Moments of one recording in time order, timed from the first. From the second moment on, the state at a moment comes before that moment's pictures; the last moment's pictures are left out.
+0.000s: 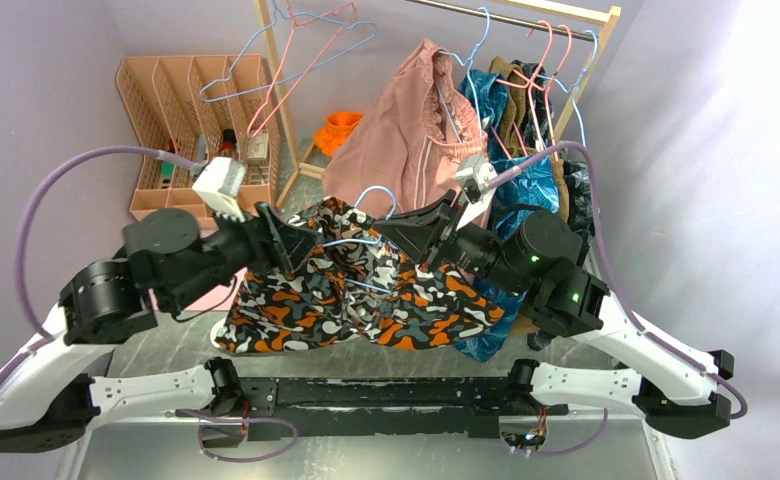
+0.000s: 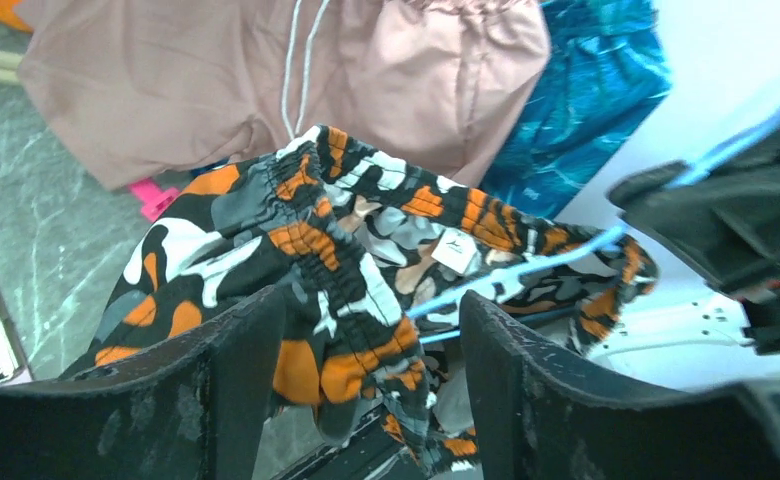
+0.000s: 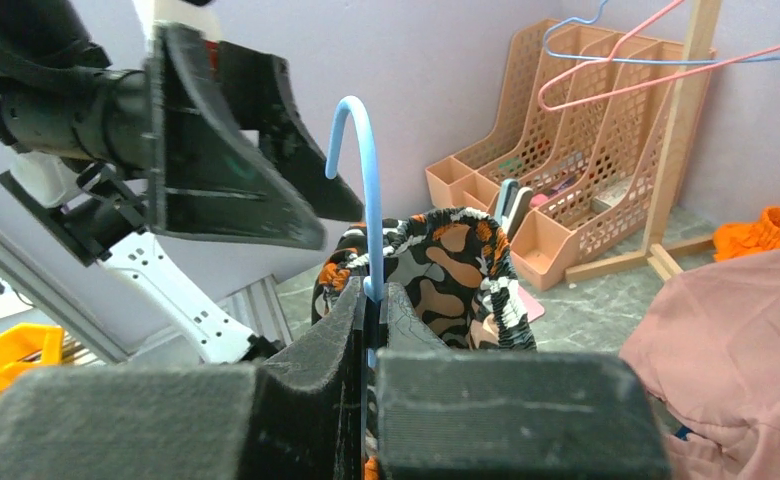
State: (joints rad) left arm -1.10 0.90 1.49 -0.84 -0.41 -0.64; right arm 1.11 0.93 1.25 -0.14 0.02 0.20
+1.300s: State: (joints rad) left arm -1.10 1.01 1.44 -0.65 0.32 0.18; right arm 1.11 0.85 1.24 -0.26 -0.15 0.10
